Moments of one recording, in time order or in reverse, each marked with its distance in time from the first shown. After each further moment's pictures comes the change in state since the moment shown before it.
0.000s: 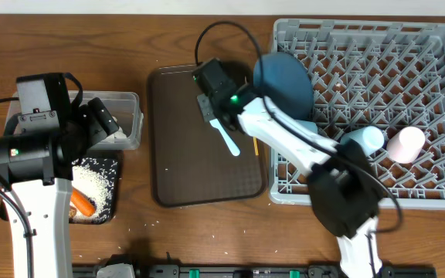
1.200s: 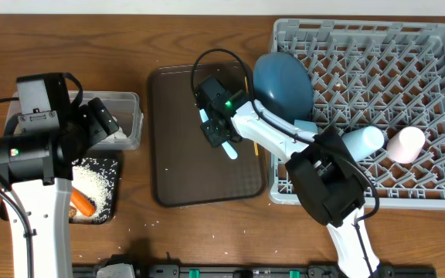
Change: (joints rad) left arm 0.000 0.000 0.000 0.000 0.000 0.000; right arm -0.001 0.153 -0.020 -0.156 -0.182 -0.151
